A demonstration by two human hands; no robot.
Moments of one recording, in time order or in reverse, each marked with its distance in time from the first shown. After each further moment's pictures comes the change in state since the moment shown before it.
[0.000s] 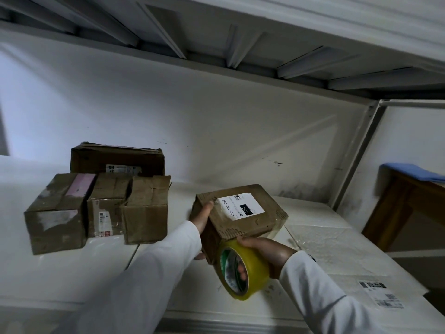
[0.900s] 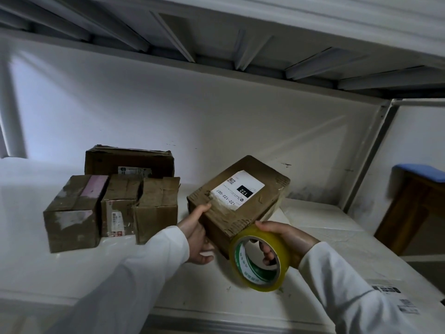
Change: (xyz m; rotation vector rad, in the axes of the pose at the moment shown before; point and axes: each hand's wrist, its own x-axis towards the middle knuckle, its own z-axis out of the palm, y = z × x) left_hand -0.038 0.003 -0.040 0.018 -0.403 -0.017; right_hand -0.011 -0.021 -0.016 0.074 -0.024 -0.054
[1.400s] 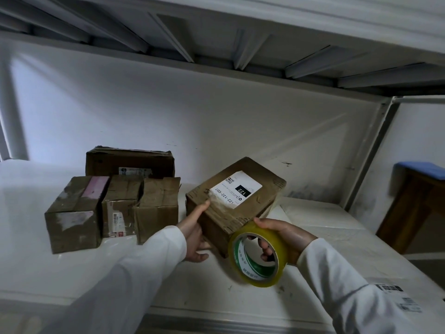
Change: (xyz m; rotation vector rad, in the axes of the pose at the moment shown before) left_hand 0.000 0.002 -0.006 0.051 0.075 0.001; right_hand 0.003 -0.002 0.001 -0.001 -0.017 -0.017
